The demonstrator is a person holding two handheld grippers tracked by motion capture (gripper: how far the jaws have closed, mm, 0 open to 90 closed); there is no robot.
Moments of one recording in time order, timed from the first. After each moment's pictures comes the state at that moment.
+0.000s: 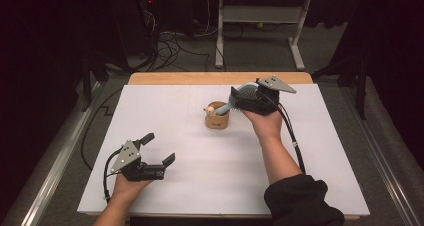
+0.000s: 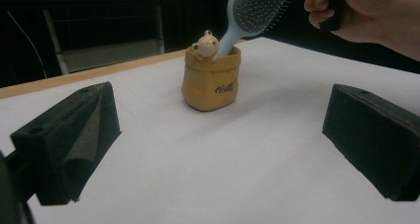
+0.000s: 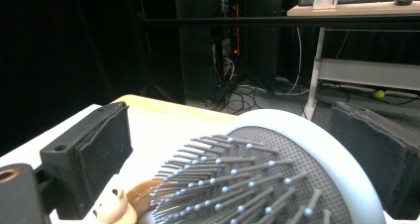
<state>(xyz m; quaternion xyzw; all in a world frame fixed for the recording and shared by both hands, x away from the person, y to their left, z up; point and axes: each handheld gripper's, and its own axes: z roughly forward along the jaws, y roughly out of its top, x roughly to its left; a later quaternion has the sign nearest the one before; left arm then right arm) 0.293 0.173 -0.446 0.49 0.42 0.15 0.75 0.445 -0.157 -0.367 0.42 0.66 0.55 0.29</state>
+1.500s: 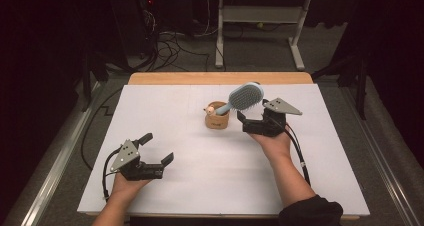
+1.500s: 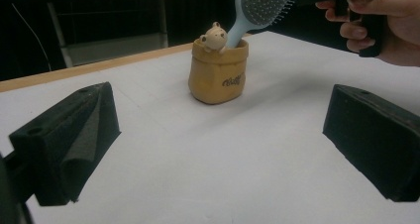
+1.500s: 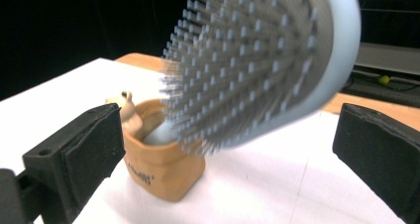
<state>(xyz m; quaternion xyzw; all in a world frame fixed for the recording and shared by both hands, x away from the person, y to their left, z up) 0.296 0.177 -0.450 0.49 0.43 0.15 0.74 0.405 -0.179 -0.409 0.41 0.69 0.53 0.28</state>
